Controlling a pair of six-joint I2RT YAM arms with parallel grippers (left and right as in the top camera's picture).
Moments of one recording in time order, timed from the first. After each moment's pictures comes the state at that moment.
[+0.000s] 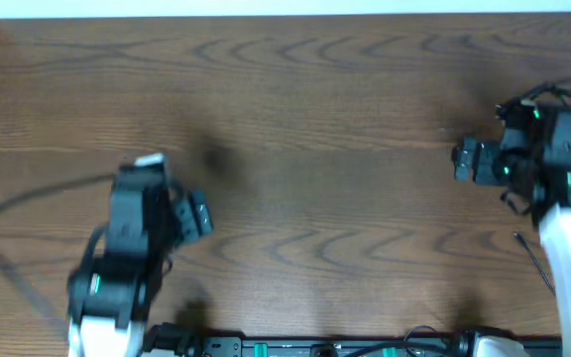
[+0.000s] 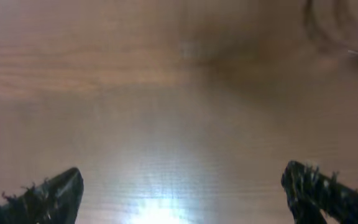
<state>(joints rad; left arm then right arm) -0.12 0.82 0.87 -0.95 -0.09 -0.30 -0.14 1.24 1.00 -0.69 -0.16 0.00</state>
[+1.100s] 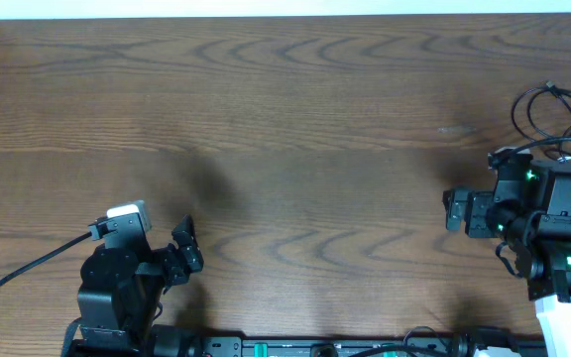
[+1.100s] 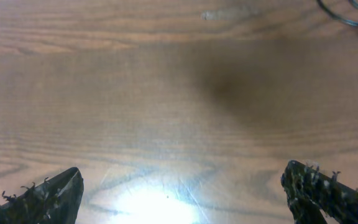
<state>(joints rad) -0.12 0.42 0.79 -0.97 -0.09 -0.30 -0.07 0.90 0.85 -0.88 -0.14 0.01</state>
